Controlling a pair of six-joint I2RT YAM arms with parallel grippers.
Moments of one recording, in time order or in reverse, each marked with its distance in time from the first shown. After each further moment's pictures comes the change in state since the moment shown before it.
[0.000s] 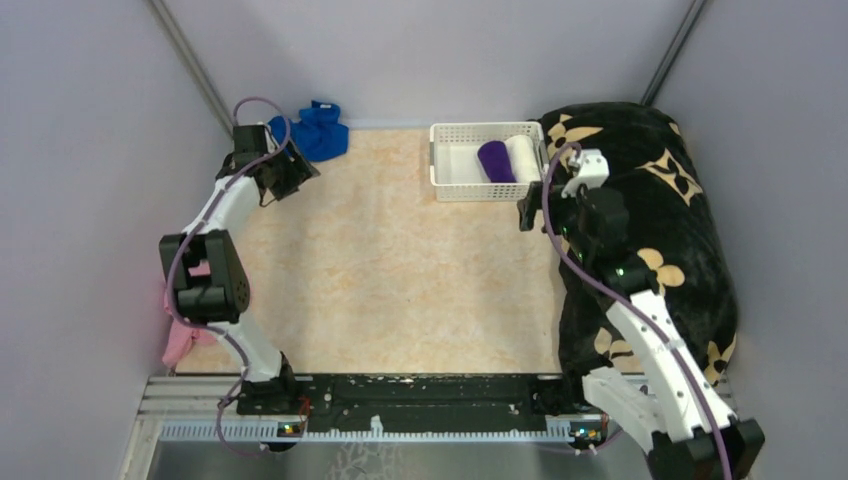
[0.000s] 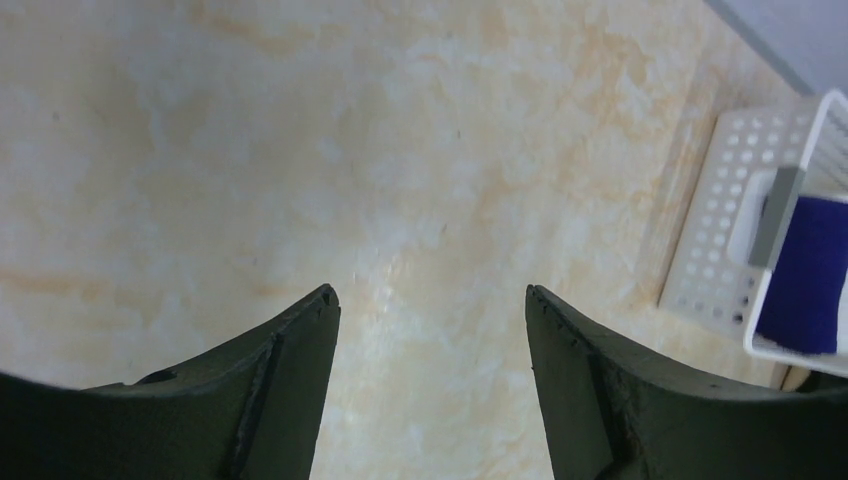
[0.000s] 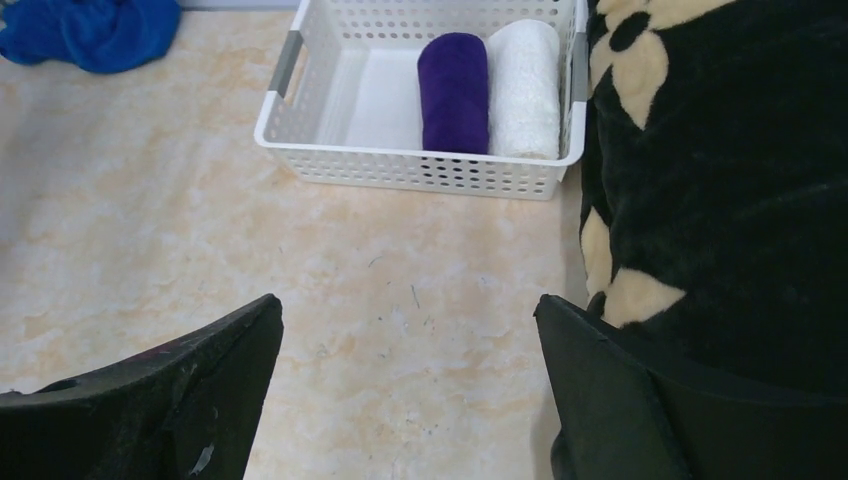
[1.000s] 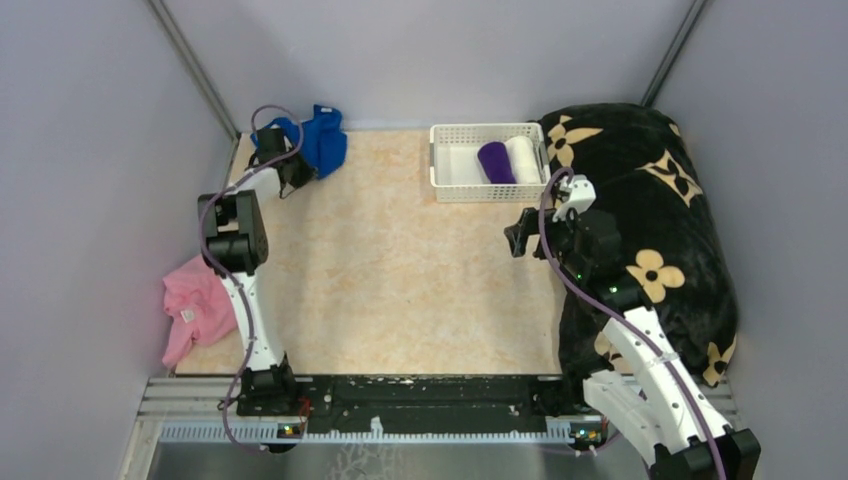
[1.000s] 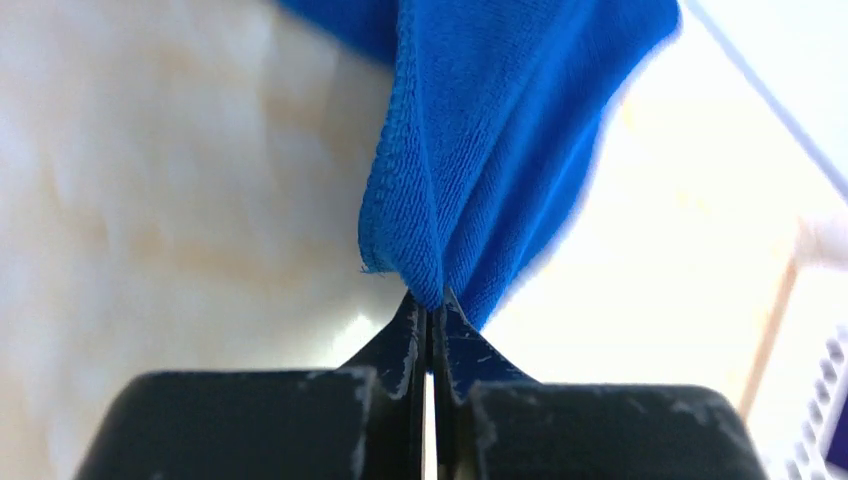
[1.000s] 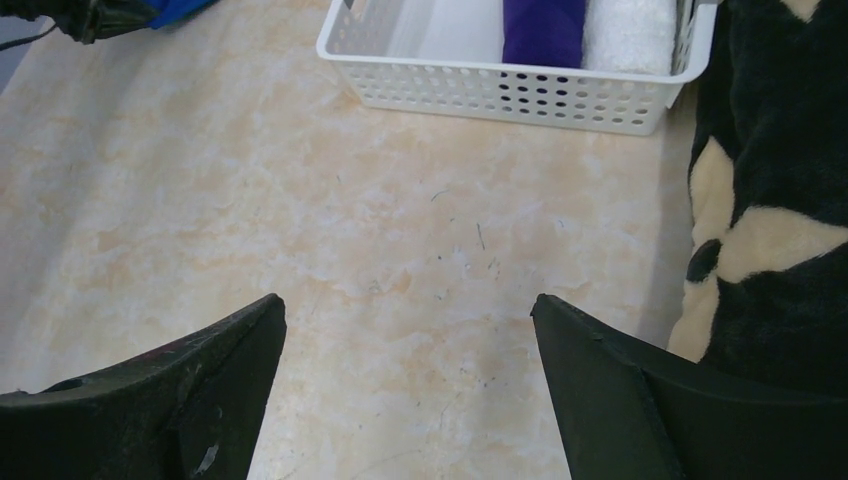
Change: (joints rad) left arm 0.006 0.629 0.436 0.264 -0.029 -0.091; right arm 0.000 -0.160 -0.227 0.072 -0.154 0.069
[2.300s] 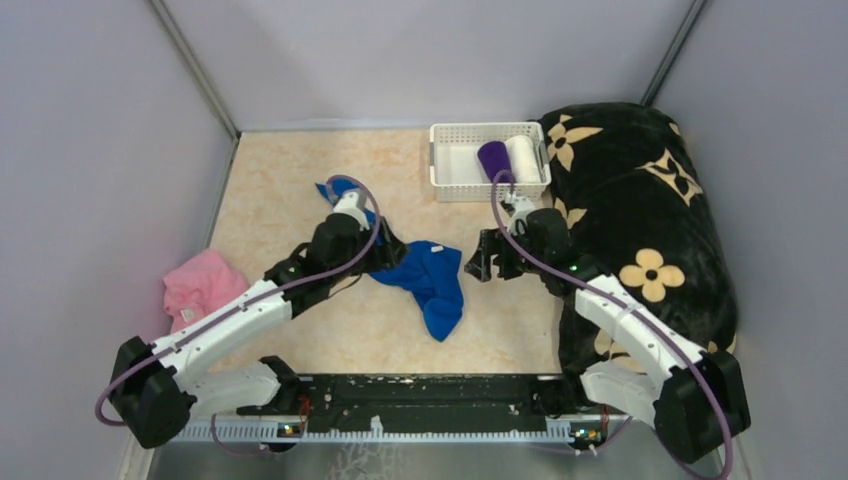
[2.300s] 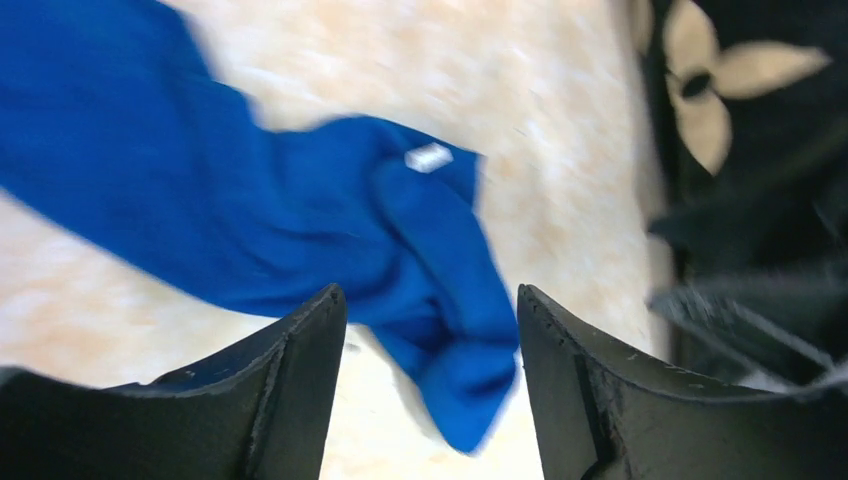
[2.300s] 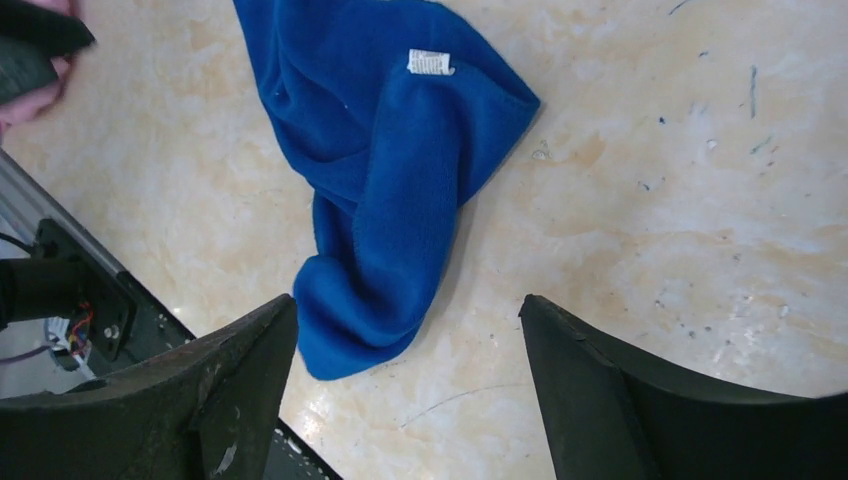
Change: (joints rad) left arm -0.877 -1.233 -0.978 -0.079 -0.307 -0.118; right arm 0.156 0.246 -0.019 -0.023 -0.242 0.106
